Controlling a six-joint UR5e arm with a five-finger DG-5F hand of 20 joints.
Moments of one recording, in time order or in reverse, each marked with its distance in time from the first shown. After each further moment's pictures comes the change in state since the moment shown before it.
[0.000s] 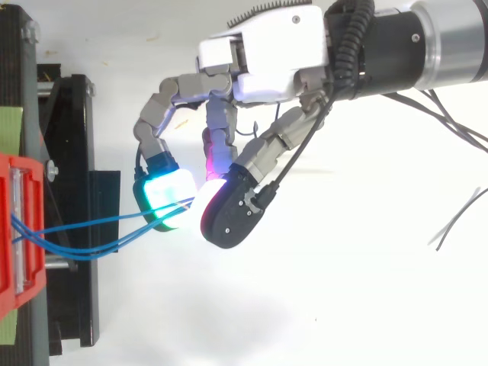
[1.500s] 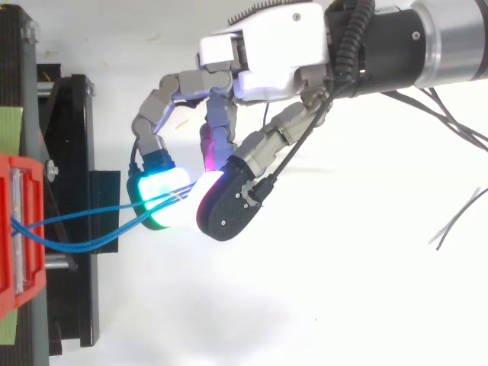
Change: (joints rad) arm -0.002 0.000 -0.001 0.005 -0.001 -0.002
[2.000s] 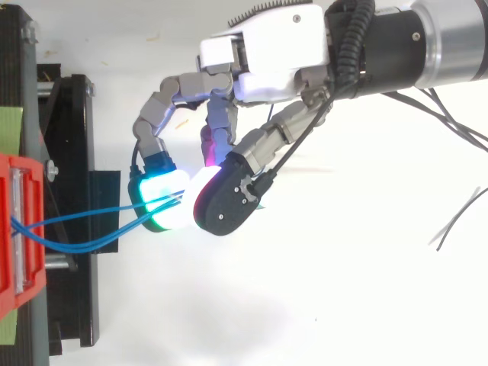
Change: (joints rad) arm 0.000 0.000 0.000 -0.002 -0.006 0.001
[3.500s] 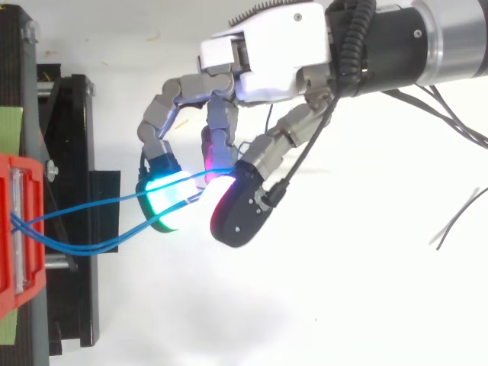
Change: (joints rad) arm -0.005 0.000 0.002 0.003 -0.019 0.003
